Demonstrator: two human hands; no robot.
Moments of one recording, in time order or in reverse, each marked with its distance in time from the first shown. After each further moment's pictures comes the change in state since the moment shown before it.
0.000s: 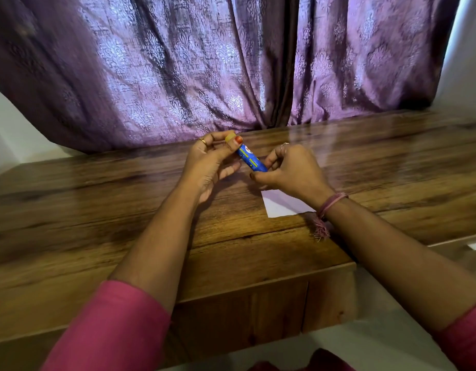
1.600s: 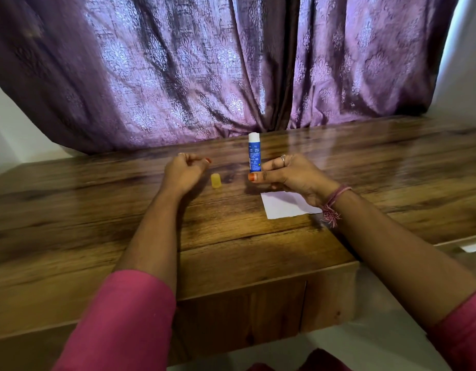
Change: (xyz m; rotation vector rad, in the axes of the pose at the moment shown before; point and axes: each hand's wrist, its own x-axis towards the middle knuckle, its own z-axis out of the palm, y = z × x) left_hand 0.029 -0.015 -0.066 0.804 0.263 -0.040; right_hand 0.001 -0.001 -0.009 0.587 -0.346 0.310
